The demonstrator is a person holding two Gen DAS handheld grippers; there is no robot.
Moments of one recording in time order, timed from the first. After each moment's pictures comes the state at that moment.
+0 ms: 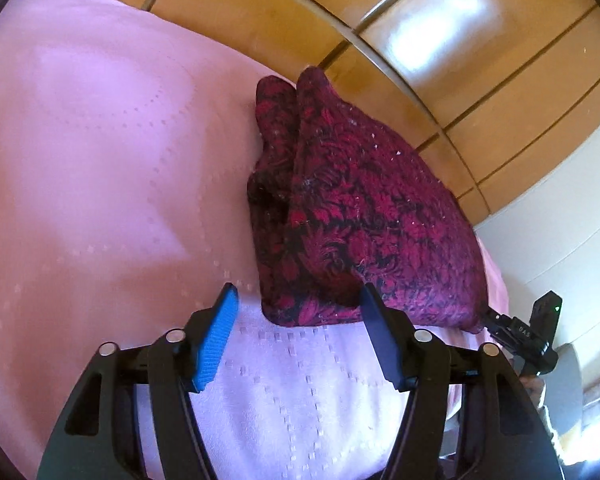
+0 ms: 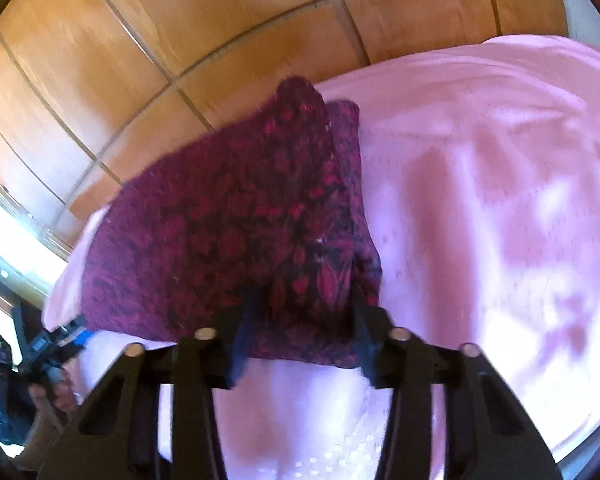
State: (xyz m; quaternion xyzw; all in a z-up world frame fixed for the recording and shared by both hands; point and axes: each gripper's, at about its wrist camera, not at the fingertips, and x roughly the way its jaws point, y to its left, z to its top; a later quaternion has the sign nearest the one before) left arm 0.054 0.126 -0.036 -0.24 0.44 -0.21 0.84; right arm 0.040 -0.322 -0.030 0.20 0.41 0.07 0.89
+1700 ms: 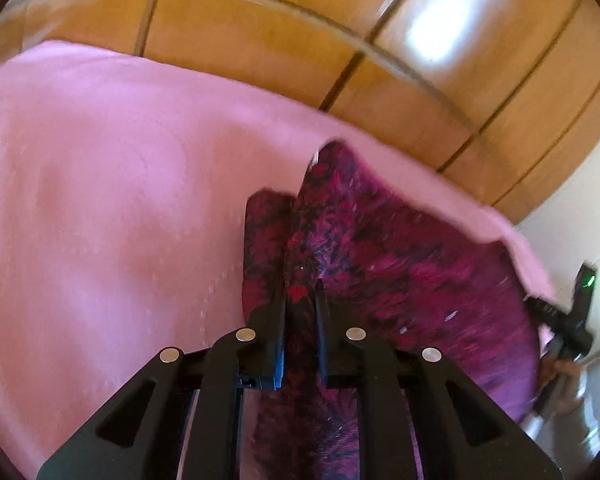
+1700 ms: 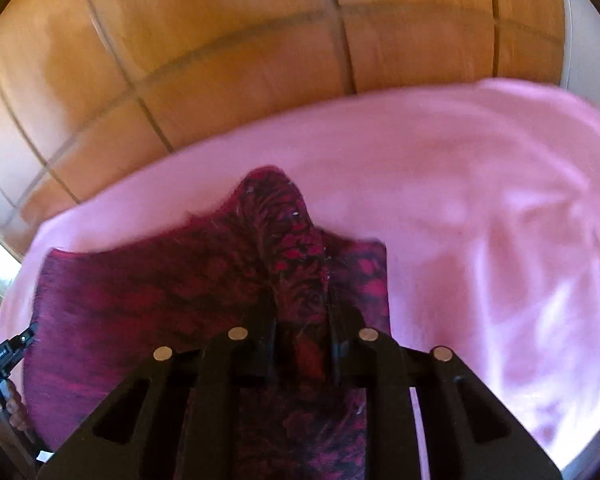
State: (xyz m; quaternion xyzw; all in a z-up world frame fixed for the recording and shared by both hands) left arm 0.109 0.111 -0.010 -0.15 0.44 -0.14 0.88; right arm 0.111 -0.310 -0.017 0.14 0.41 0.00 0.90
